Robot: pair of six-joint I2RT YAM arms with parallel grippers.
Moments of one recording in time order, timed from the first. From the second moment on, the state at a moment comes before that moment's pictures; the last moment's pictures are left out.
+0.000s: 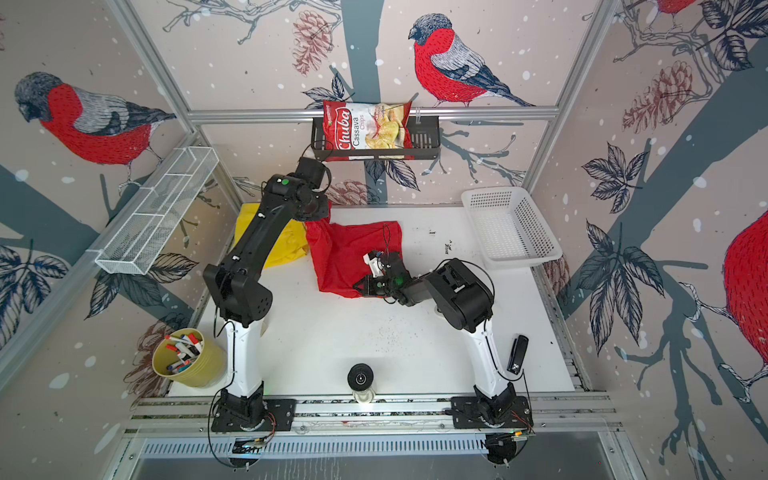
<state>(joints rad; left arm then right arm) -0.36 2.16 2.41 -1.26 -0.26 -0.34 0.69 2.19 1.07 0.57 -0.64 0.64</state>
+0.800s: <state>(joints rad) -0.55 2.31 2.49 -1.33 -0.37 -0.41 0.48 1.76 0.73 0.35 -0.39 0.60</state>
